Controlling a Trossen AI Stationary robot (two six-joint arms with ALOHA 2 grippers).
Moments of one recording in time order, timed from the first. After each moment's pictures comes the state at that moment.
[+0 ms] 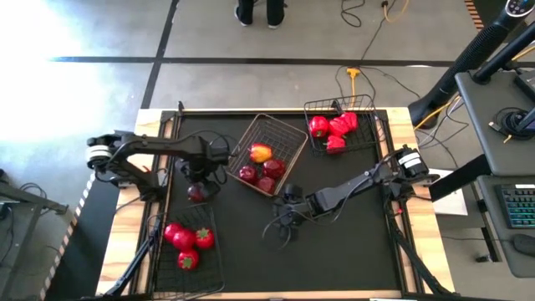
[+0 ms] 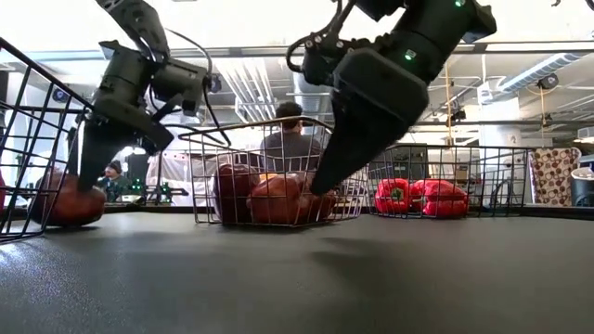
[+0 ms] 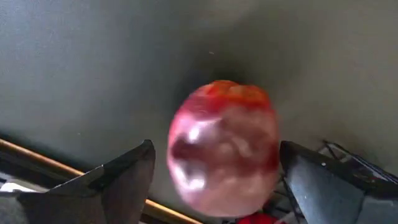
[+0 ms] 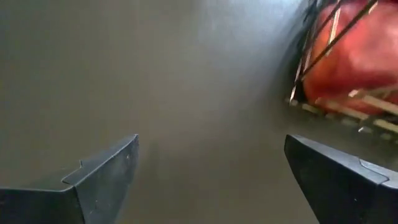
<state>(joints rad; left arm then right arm) 0.28 1.46 0.83 -1.13 0.20 -0.49 0.29 1.89 1.17 -0.24 0.26 0.32</state>
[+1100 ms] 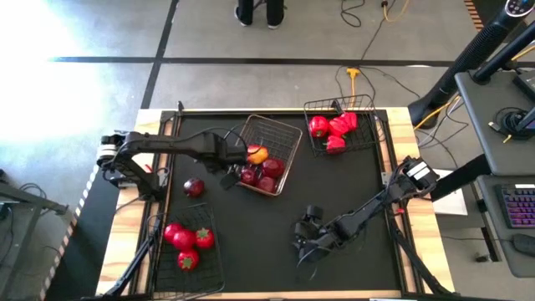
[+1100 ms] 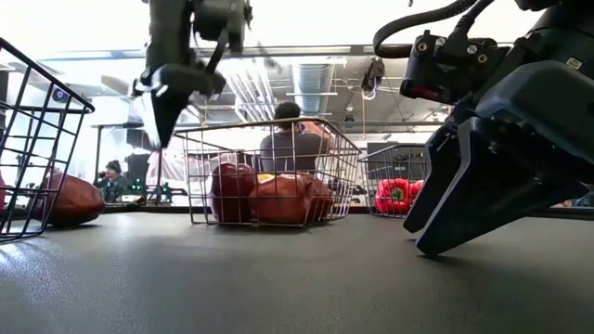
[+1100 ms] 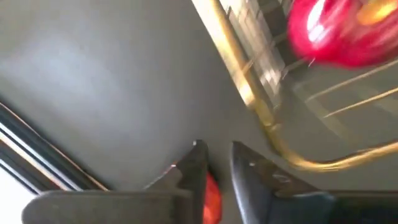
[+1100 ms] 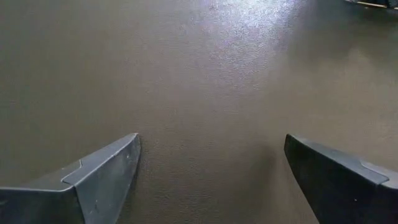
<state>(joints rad) 0.13 1.58 1.23 -1.26 -0.18 -0.59 0.55 1.89 0.96 -0.14 0.48 0.64</state>
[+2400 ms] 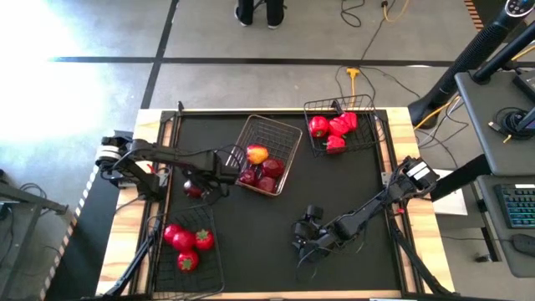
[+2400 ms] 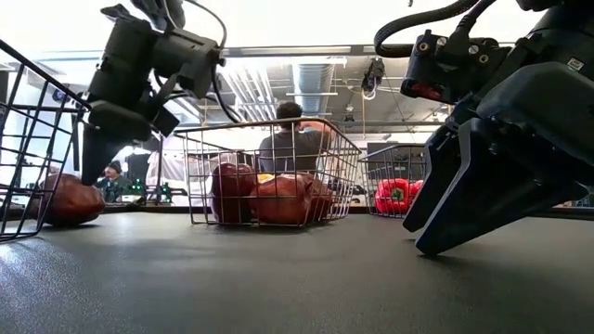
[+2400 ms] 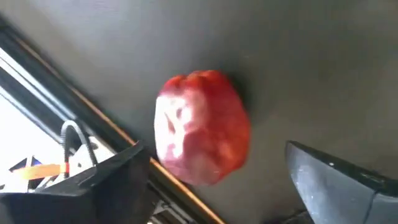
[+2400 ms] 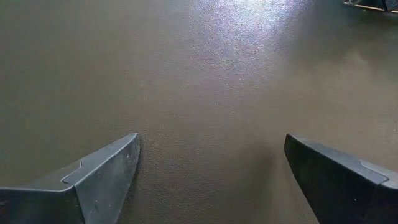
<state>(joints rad) 0.03 1.58 0.99 -1.32 -0.09 -0.79 0.55 1.89 0.95 -0.13 0.49 0.63</state>
